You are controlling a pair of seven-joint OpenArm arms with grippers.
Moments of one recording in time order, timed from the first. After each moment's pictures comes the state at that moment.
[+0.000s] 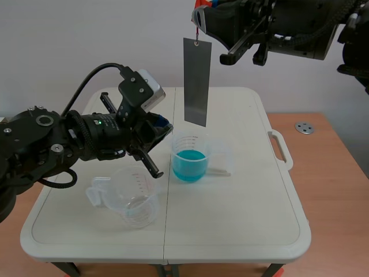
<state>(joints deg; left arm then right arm) -11.4 -23.5 32.2 81.3 -3.5 -21.0 2.8 18.1 26.8 -16.7 94.3 29.5 40.6 -8.1</state>
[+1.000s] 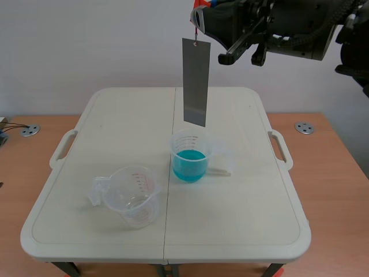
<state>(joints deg) 19.4 -58.1 8.9 86.6 -20.6 -2.2 -3.2 18.2 25.8 -16.7 93.6 29.5 40.5 -8.3</state>
